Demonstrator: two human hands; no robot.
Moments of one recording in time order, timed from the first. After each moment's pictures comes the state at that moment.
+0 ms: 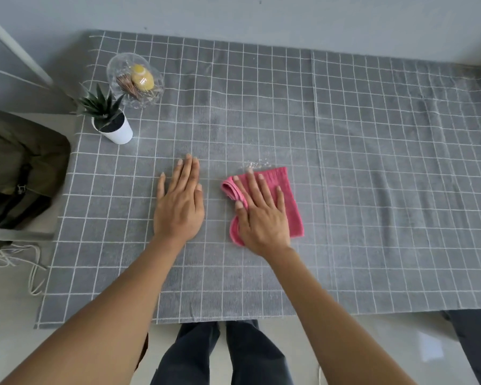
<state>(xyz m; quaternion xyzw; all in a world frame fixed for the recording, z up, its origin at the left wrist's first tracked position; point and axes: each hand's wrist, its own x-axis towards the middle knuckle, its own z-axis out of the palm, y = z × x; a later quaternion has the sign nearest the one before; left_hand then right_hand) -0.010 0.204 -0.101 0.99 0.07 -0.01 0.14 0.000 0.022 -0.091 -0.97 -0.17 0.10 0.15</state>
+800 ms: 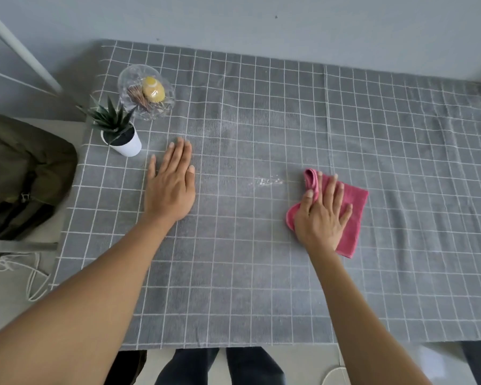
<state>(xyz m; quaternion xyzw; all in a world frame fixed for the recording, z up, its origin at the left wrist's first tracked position) 0.049 0.254 -0.102 0.99 0.08 -0.02 0.15 0.053 -0.031 -0.096 -0.98 0.13 0.08 0.15</state>
